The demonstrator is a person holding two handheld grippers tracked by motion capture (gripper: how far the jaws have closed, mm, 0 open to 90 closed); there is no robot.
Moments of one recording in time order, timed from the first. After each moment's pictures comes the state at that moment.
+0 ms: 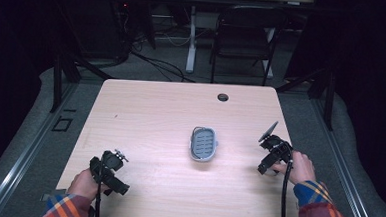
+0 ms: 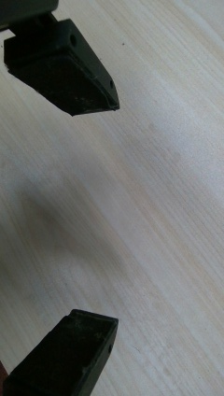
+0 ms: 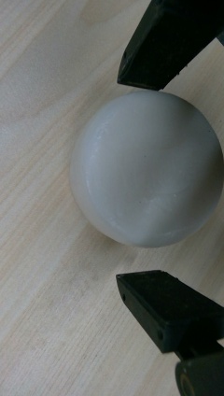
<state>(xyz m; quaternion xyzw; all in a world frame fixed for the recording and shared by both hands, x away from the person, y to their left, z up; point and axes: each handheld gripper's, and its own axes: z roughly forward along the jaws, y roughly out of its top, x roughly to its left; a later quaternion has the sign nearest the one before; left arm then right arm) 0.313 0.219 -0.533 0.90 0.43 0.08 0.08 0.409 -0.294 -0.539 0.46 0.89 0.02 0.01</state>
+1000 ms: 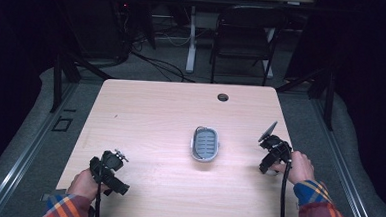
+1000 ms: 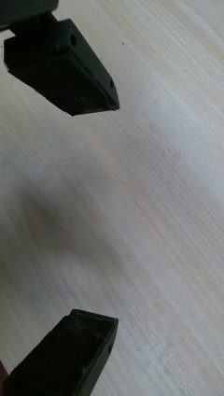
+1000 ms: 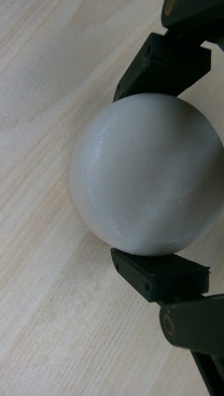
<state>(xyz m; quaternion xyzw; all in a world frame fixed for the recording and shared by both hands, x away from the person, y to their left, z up) 0.313 0.219 -0.533 0.90 0.43 0.07 0.08 0.411 -0.294 -0.542 0.47 0.88 0.00 0.01</state>
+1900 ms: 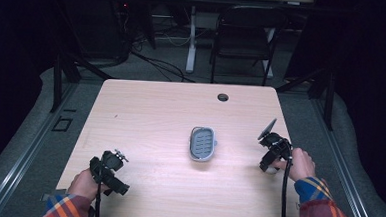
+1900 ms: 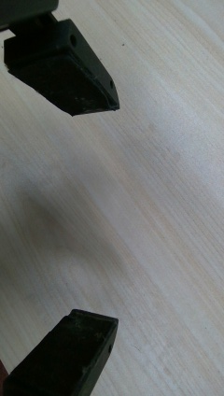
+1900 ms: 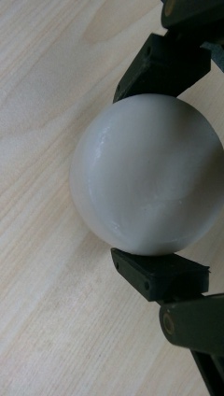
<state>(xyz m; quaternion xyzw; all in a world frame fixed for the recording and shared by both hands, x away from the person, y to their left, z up) 0.313 0.220 -0.533 0.90 0.43 0.07 0.08 0.415 -0.291 -0.533 0.46 0.89 0.00 0.01</state>
